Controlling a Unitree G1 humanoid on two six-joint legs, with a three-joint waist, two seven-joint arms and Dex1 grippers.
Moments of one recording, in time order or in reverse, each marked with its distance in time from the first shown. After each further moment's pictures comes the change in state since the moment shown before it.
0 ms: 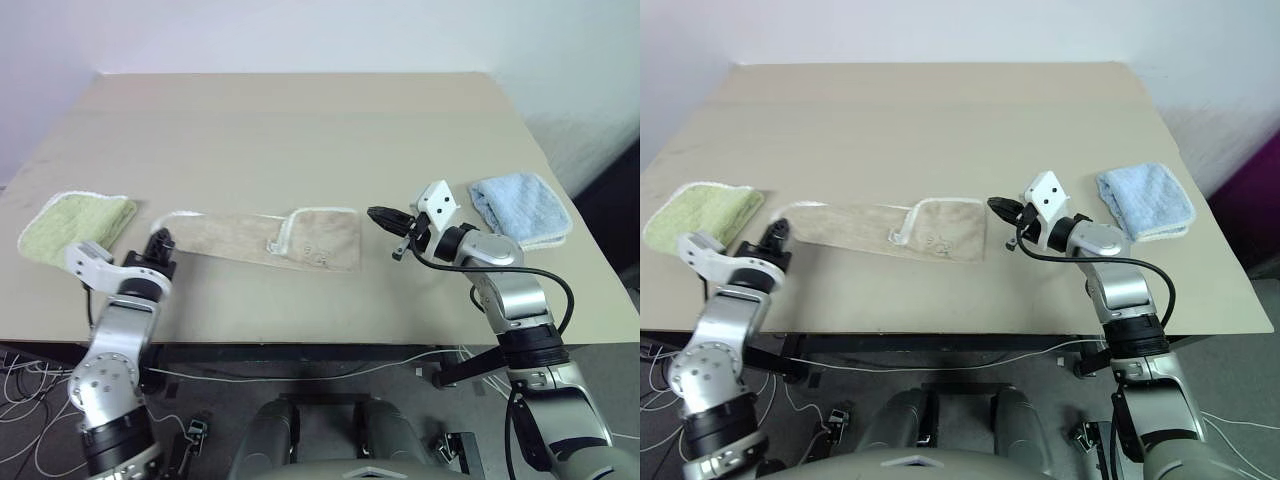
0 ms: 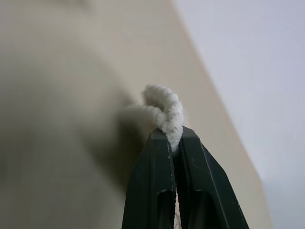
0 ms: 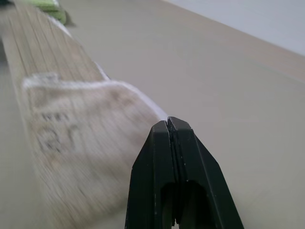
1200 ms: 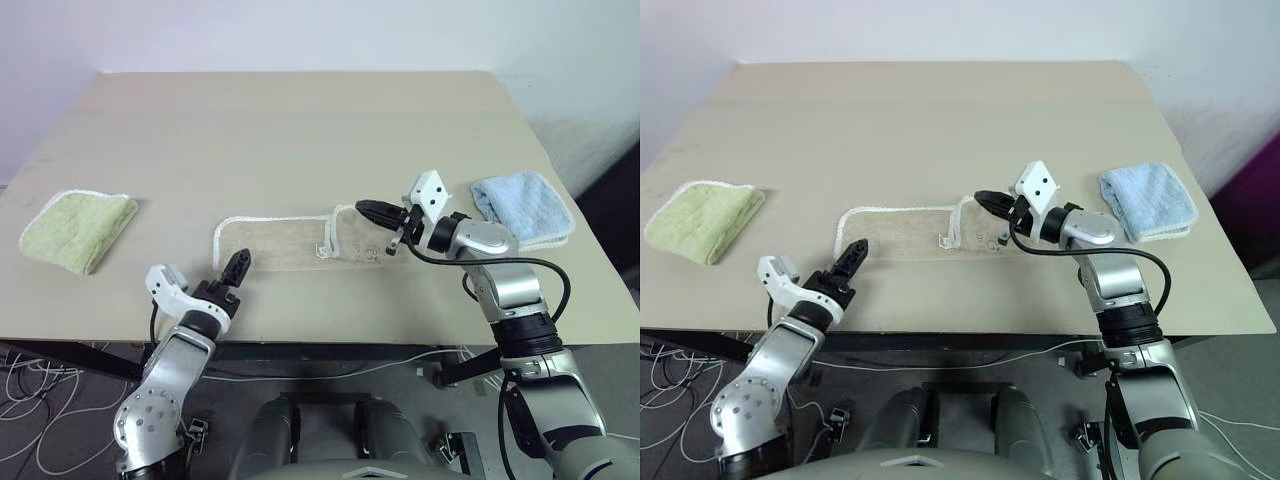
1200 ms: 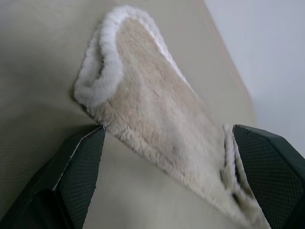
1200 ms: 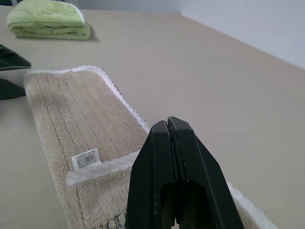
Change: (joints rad) left arm 0.187 -0.277 -0.181 -0.200 0.088 0.169 0.080; right arm -0.065 0.019 0.027 0.017 0.008 0.001 0.075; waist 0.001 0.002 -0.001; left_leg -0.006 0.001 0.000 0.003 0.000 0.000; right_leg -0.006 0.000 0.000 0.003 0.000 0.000
